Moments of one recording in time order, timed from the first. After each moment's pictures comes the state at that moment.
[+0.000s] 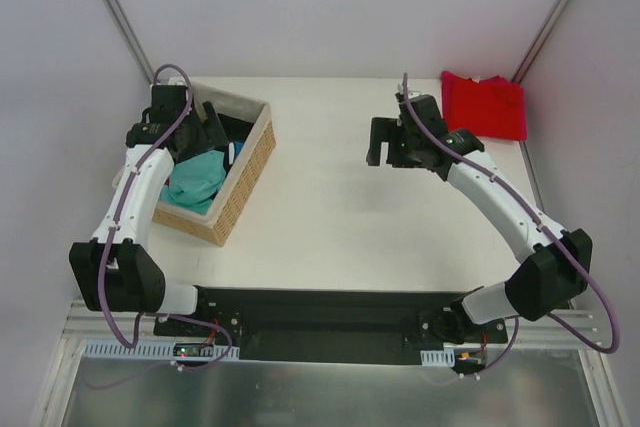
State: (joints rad) left arm 0.00 1.38 1.31 -0.76 -0.02 -0.38; right arm 0.49 1.44 1.35 -0.72 0.07 0.41
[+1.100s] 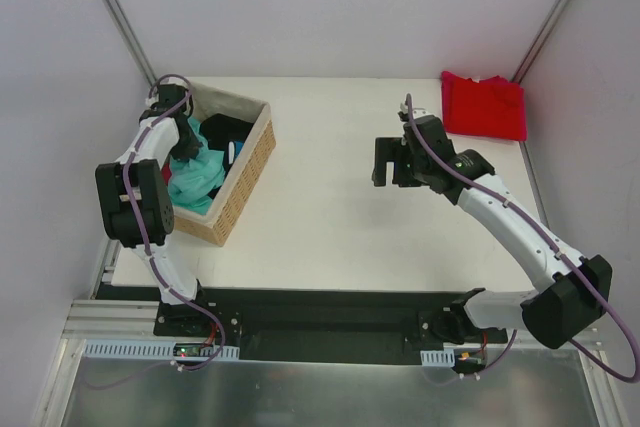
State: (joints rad) left arm 0.13 1.84 1.41 -0.67 -0.19 -0.41; right arm 0.55 1.28 1.20 -0.73 0.12 0.39
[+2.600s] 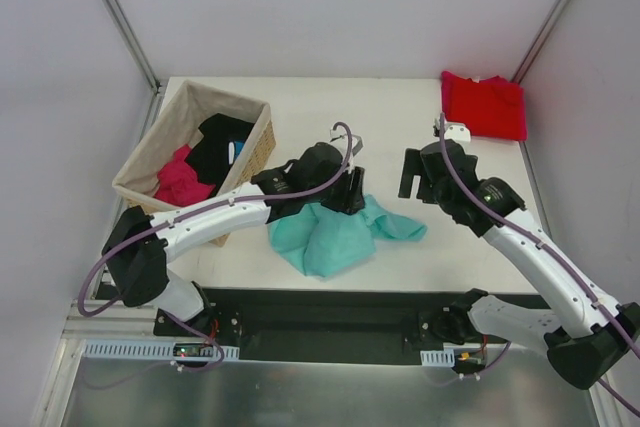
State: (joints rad) left arm -0.93 1.49 1.17 -0.34 0.05 -0.51; right arm 0.62 1.04 1.10 -0.86 0.46 0.50
